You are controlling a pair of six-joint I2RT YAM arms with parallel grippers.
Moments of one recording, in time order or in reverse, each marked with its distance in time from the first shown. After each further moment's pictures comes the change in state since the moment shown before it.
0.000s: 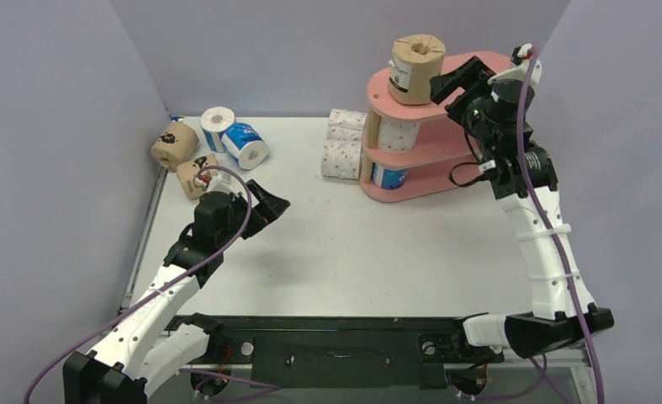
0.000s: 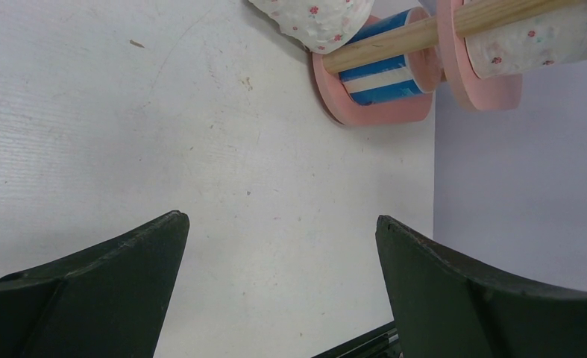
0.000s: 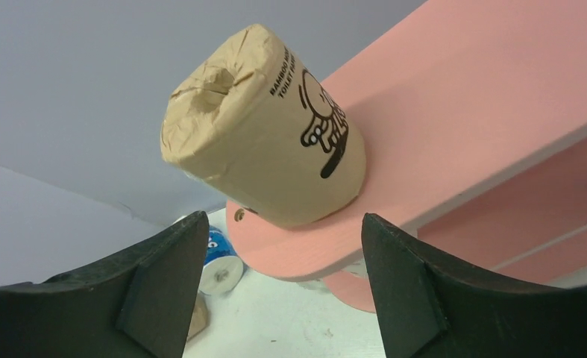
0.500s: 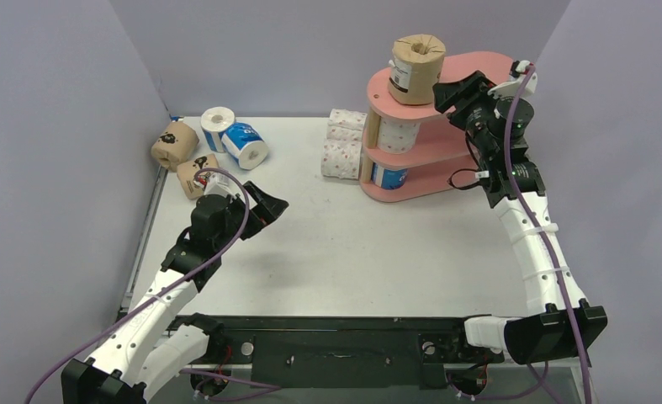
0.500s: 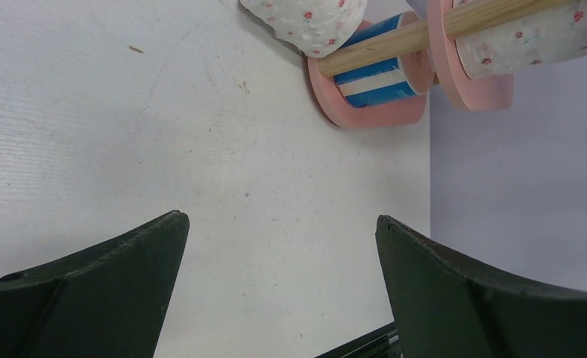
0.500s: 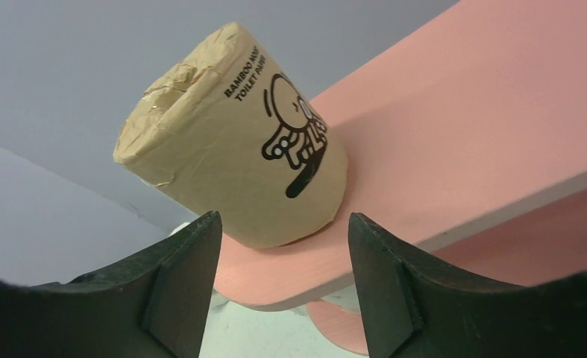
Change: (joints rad) left arm 0.002 -0.039 -0.016 0.012 0.000 0.004; right arm -0.101 -0.116 -0.380 0.394 -0.151 -0.035
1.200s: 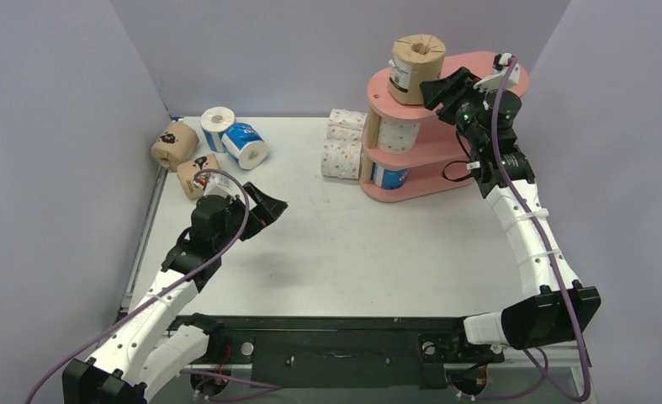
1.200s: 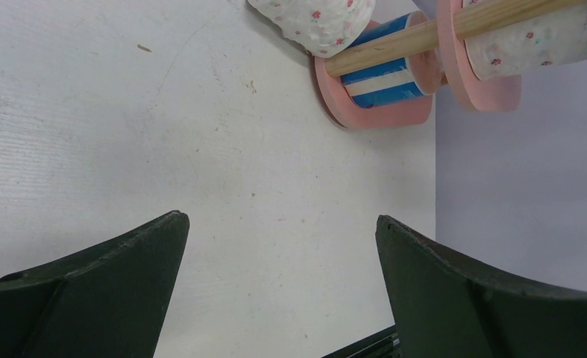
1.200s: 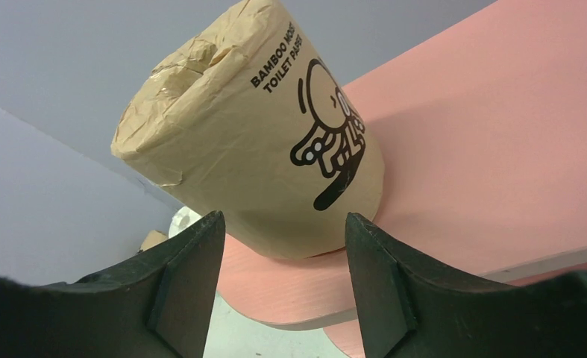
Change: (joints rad) left arm 0.010 0.000 -0.010 0.000 0.000 0.007; right arm 0.023 0.088 0.035 0.050 -0.079 -0.027
